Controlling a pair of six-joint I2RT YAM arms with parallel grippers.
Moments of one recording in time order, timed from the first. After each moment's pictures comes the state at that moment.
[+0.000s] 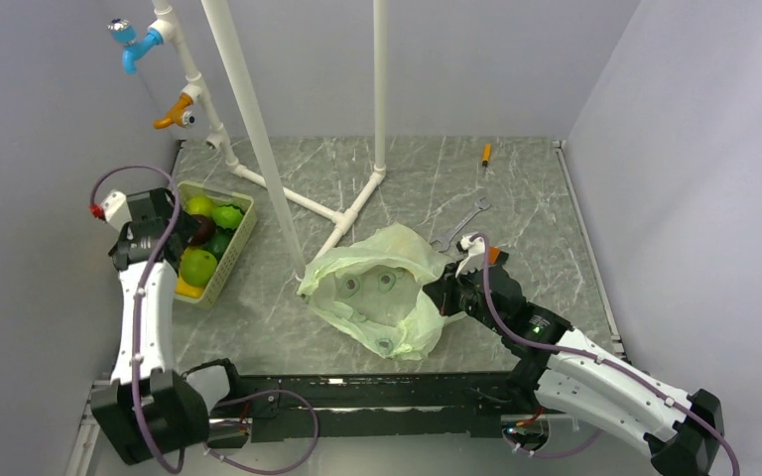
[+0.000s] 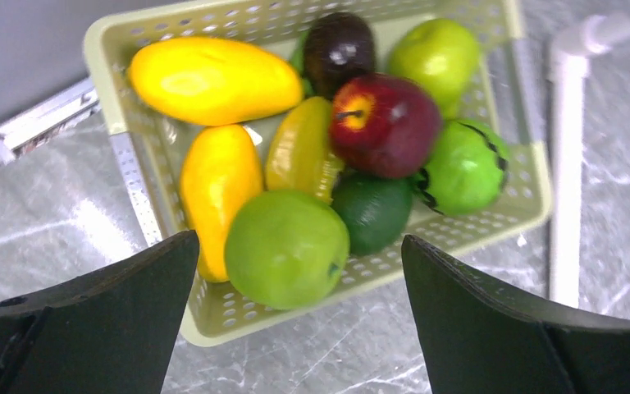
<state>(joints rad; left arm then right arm) 0.33 1.11 0.98 -0.67 -0.34 -0.70 0.83 0.67 0.46 -0.19 0.12 0.47</state>
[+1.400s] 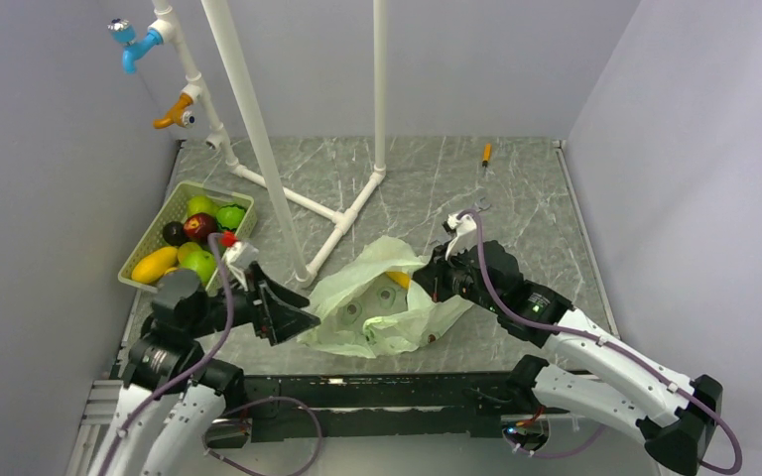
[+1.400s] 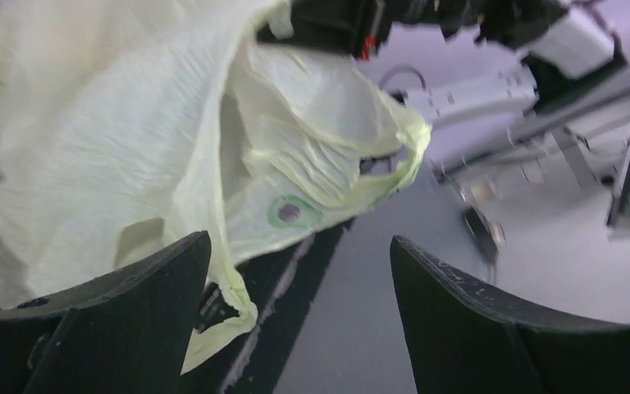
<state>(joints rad) -0.24 0.34 0.67 -0.50 0.90 -0.56 0.83 0.81 0.71 -0.30 0.02 0.43</state>
